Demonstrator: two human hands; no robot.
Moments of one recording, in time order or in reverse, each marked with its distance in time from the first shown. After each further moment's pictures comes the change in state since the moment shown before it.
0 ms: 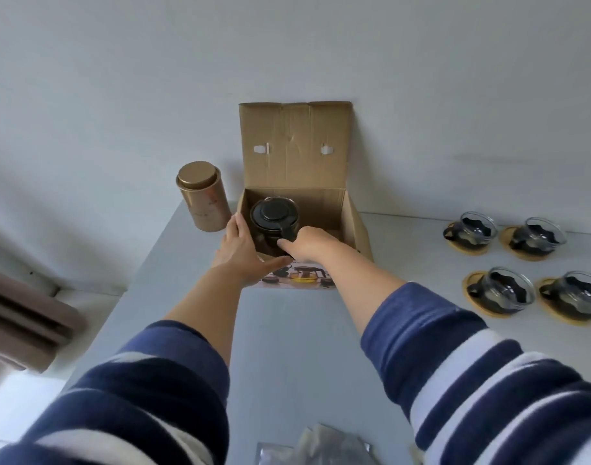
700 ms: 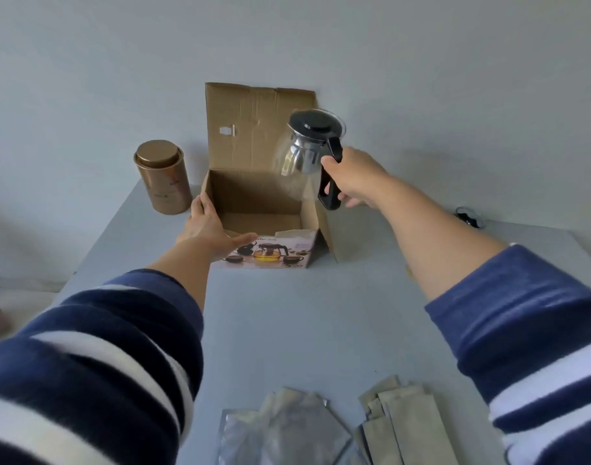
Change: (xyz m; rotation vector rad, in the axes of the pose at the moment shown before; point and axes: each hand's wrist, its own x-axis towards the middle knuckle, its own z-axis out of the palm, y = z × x) left_hand -0.006 0.007 -0.002 -0.036 -0.052 -0.039; right_hand -0.079 0.036 -0.112 0.245 0.353 0.039
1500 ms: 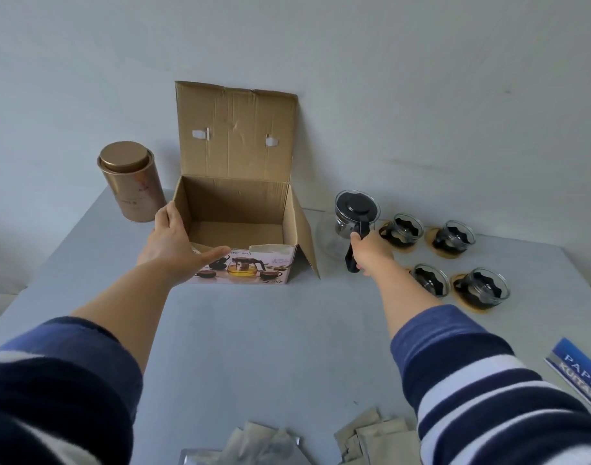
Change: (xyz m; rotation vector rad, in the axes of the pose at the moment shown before) left_hand 0.010 -0.005 0.013 0.017 0.106 0.003; right_hand 0.061 0.168 0.049 0.068 0.148 0.451
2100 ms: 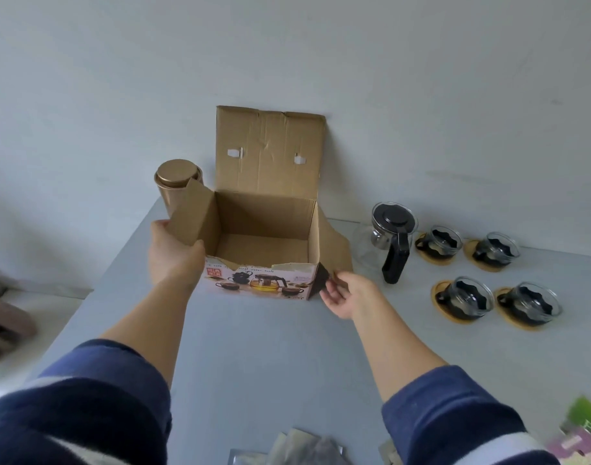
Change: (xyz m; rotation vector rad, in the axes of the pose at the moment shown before) left_hand -0.013 -0.031 -0.037 -0.591 0.362 -0.366; right_hand -0.088 -0.032 0.068 1.160 -0.425 0.584
